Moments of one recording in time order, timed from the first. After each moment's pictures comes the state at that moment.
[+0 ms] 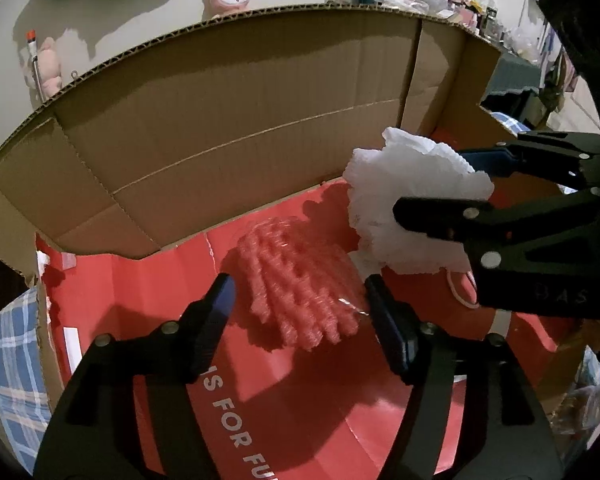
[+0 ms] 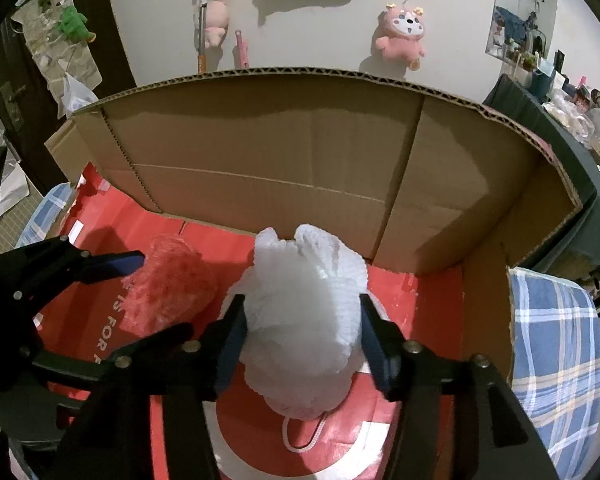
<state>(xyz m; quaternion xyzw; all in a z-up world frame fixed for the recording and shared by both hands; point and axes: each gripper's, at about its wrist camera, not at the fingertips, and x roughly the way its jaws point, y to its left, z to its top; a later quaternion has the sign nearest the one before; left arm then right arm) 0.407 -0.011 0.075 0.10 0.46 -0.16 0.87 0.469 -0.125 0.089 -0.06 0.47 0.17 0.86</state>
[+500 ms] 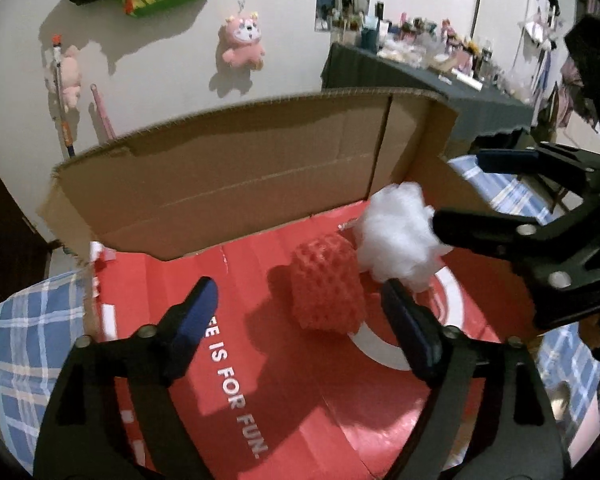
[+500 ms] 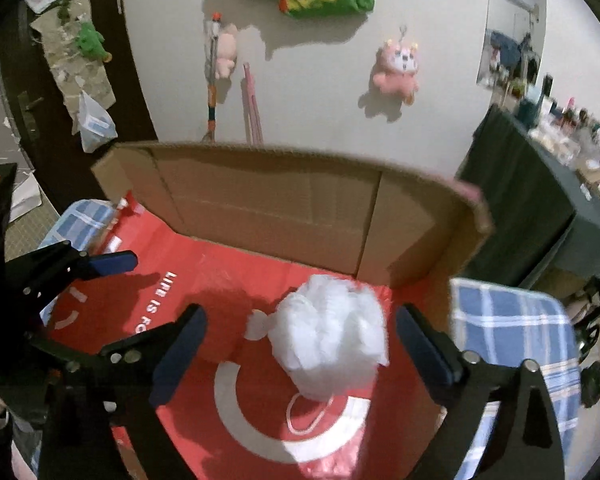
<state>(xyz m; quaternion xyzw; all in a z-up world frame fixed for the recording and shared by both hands) 0.363 0.007 0.125 0.05 0.41 -0.16 0.90 0.428 -0.137 0.140 -0.06 0.42 0.18 0.89</state>
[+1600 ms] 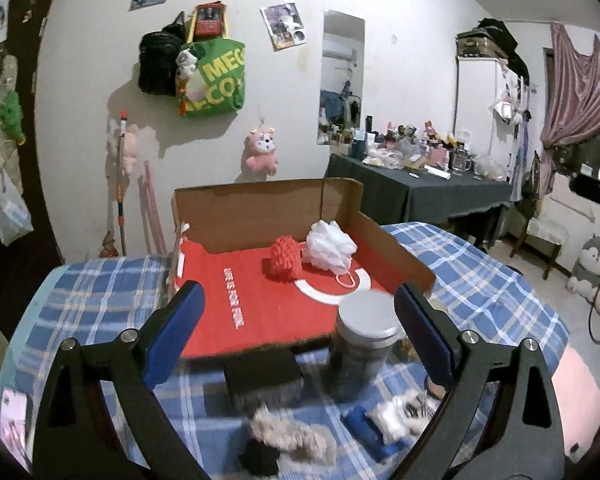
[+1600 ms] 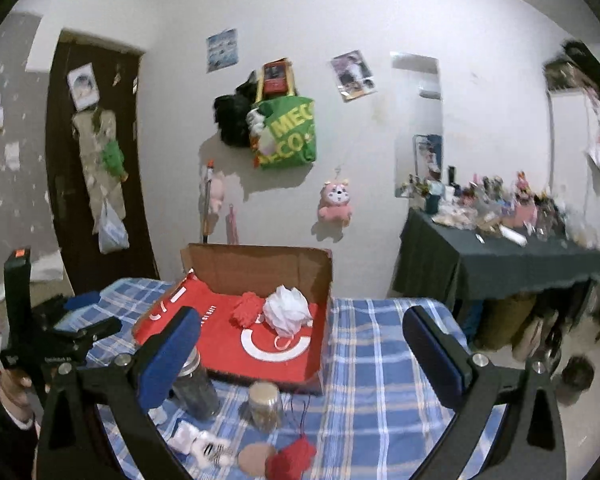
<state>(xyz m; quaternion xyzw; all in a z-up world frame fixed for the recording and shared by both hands) 0.093 0.033 0.172 0.01 0.21 -0.13 0.97 0.109 -0.255 0.247 0.00 0.17 0.12 0.98</state>
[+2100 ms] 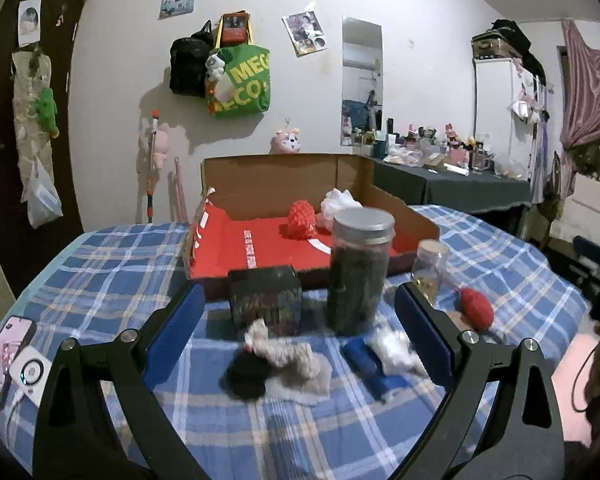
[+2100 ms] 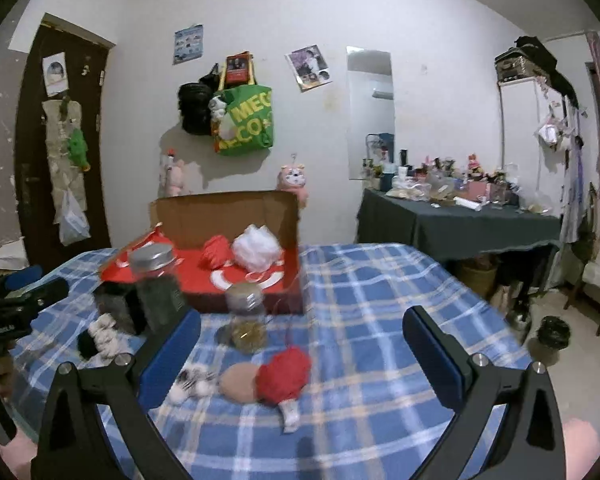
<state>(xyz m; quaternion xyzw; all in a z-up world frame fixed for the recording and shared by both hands) 0.017 0.023 0.109 0.01 0.18 -0.08 0.98 0.030 -0.235 0.115 0.01 0.16 0.03 0.99</state>
